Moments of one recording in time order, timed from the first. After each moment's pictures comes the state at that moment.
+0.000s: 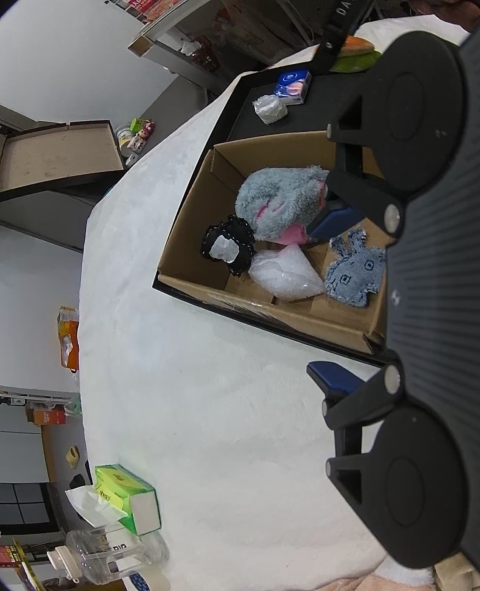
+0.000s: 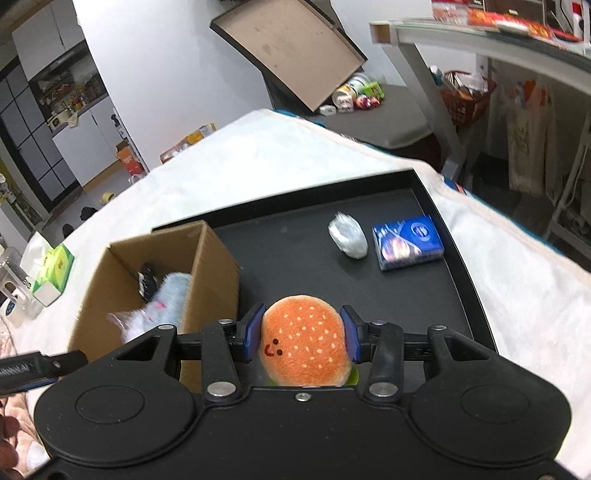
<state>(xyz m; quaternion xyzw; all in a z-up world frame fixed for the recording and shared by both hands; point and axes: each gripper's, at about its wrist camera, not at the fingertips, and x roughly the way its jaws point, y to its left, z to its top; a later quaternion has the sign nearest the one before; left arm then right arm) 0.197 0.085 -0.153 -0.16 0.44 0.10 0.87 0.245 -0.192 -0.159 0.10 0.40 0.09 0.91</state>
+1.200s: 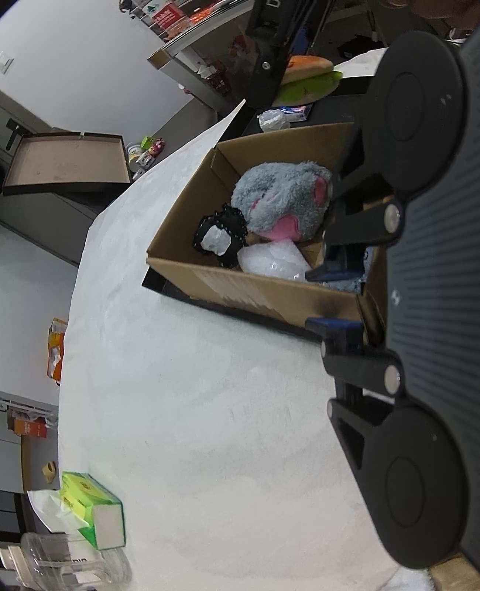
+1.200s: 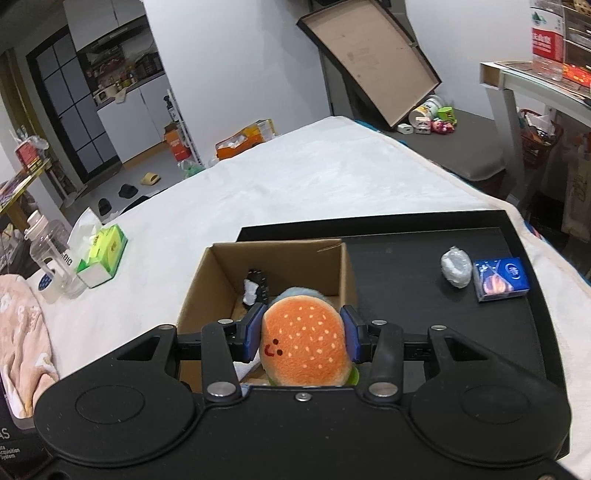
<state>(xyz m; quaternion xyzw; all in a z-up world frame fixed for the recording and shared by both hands) 0.184 0.123 -0.183 -0.23 0.43 0.05 0.87 0.240 -0.090 -0.121 0.06 0.39 0.16 0.90</state>
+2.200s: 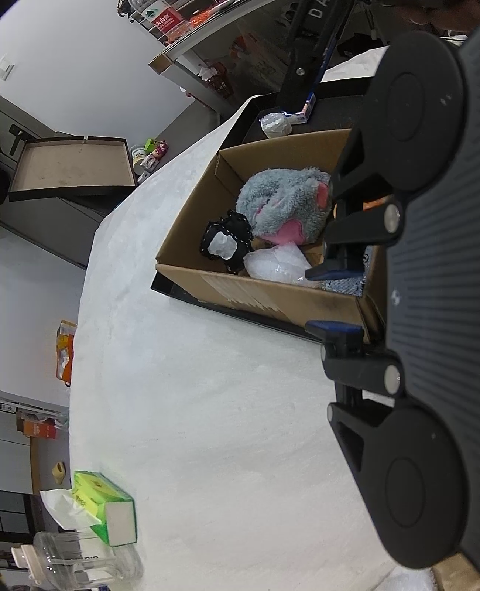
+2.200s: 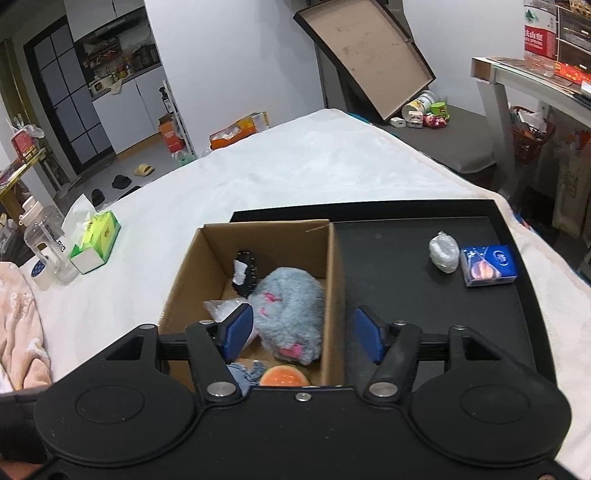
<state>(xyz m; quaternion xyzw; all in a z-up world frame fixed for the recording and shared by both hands) 0.178 0.118 -0.170 -0.22 0.42 0.06 0.88 0.226 -0.098 -0.125 0.05 0.40 0.15 0.91</state>
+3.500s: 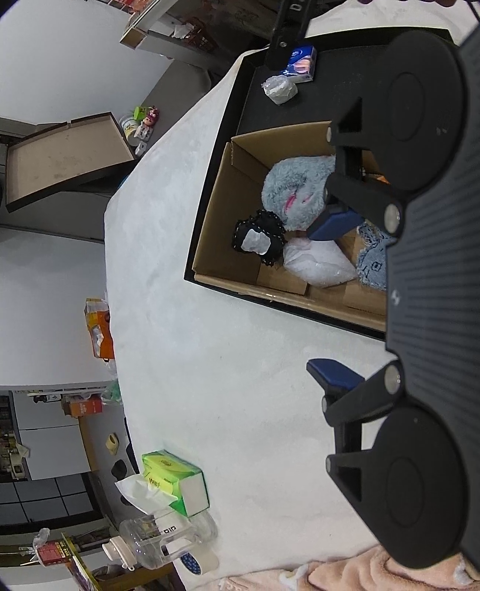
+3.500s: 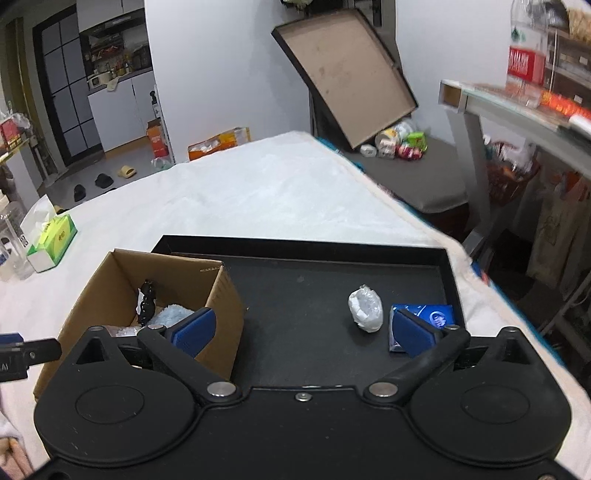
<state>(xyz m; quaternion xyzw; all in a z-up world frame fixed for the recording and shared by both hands) 0.208 0.065 -0.136 -0.09 0.42 0.14 0.89 0.290 -0.173 -0.143 0.00 0.37 0.15 0.92</state>
